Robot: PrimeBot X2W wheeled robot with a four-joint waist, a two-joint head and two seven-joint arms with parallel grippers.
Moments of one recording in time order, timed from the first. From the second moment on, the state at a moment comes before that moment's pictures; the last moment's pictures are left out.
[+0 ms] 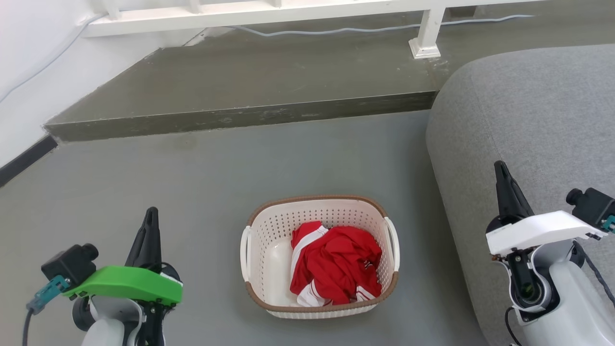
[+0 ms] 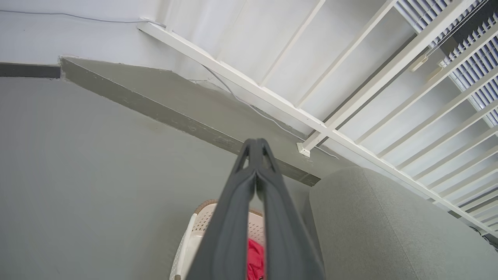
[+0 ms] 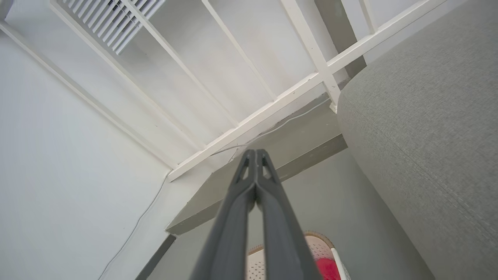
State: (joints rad) left arm -0.10 0.04 -0.10 0.22 -0.76 -0.09 -0.14; right arm -0.13 -0.12 0.13 0.24 0.74 0.03 -0.15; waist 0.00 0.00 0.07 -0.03
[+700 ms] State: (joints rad) left arm -0.10 0.04 -0.05 0.24 -1.02 -0.10 -0.07; right arm -0.12 -0.10 0.05 0.25 1.01 0.05 -0.07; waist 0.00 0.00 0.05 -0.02
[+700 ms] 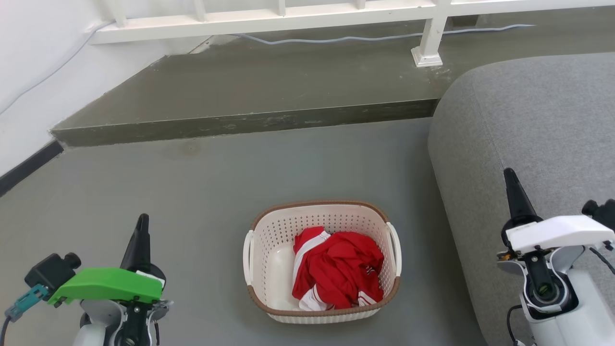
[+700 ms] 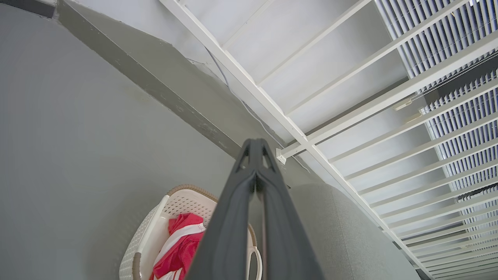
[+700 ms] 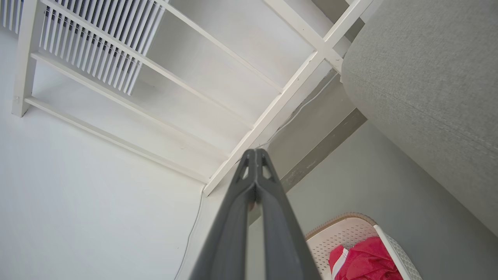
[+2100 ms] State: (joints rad) left arm -0.10 0.04 0.04 0.27 -1.54 -0.12 0.07; right arm -0.09 -0.06 -0.09 0.27 1.54 0.11 0.07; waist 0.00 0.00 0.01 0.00
